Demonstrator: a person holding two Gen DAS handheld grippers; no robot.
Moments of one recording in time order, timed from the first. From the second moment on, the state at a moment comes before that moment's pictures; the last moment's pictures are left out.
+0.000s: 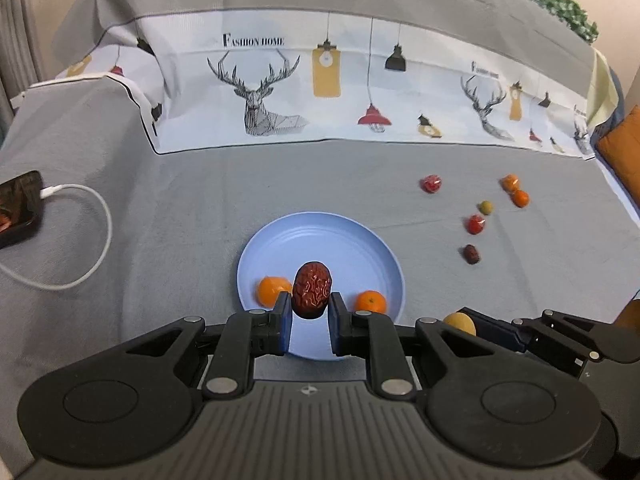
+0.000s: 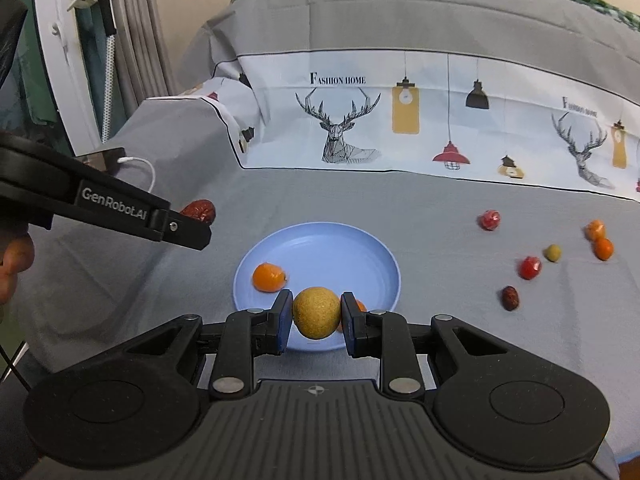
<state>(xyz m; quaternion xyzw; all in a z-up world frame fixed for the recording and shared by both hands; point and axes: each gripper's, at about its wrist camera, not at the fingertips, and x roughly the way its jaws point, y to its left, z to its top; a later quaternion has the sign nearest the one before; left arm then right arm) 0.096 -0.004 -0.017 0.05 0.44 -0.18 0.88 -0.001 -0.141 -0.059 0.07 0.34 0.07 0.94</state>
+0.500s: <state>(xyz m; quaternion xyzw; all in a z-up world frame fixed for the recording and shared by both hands) 0.186 -0.030 -0.103 0.09 0.50 -0.16 0.85 0.093 -0.144 -0.127 0.04 0.39 0.06 0.92</state>
